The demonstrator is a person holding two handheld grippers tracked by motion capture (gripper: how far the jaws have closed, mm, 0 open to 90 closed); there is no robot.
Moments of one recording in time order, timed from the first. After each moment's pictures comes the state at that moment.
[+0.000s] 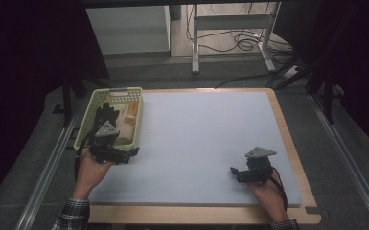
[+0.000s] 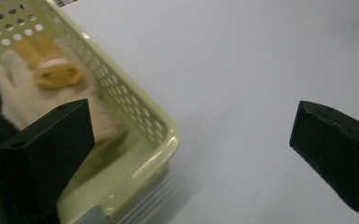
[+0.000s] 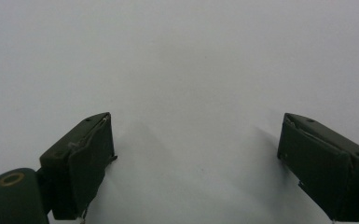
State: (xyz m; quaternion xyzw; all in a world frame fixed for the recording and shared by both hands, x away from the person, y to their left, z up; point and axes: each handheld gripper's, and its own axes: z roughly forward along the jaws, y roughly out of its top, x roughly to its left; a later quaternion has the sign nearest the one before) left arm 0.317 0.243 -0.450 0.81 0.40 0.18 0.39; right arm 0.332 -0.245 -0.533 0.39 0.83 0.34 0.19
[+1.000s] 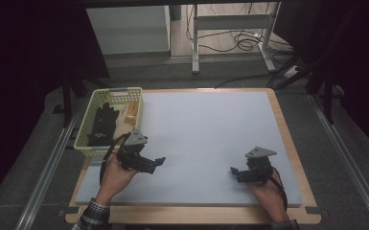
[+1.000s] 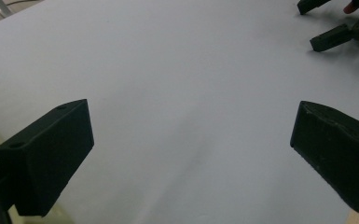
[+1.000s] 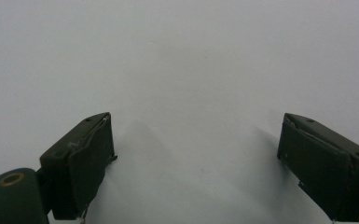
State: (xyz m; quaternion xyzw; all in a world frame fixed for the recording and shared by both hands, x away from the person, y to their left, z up) left arm 0.308 0.168 -0.457 0.84 0.33 0.15 0.41; right arm 0.332 -0.245 -0.533 0.39 0.83 0.34 0.19
